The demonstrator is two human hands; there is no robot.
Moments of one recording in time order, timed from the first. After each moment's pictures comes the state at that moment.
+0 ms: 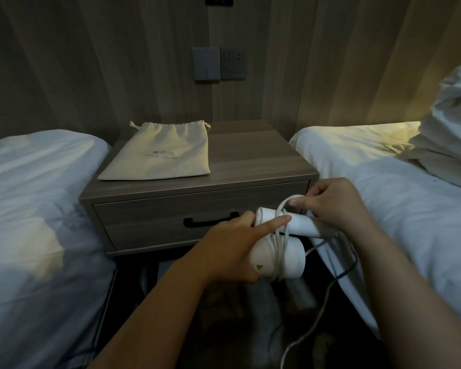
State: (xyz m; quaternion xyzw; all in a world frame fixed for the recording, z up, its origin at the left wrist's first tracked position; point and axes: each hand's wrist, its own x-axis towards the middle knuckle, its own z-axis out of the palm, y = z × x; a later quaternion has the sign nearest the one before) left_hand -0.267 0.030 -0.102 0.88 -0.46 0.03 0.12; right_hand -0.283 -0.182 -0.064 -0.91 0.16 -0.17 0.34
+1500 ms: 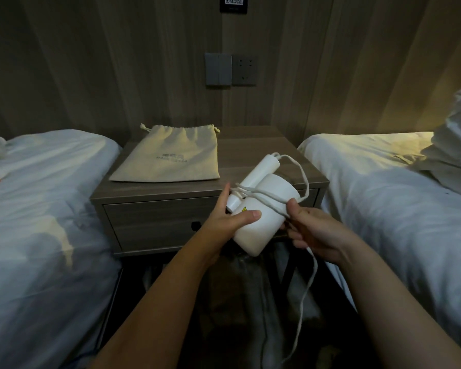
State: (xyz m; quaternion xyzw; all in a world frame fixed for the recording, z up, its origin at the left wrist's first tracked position) left_hand -0.235 0.034 -0.100 0.65 -0.11 -0.18 0.73; right_hand -0.276 -0.152 -0.093 -0.65 0.05 0.08 0.75
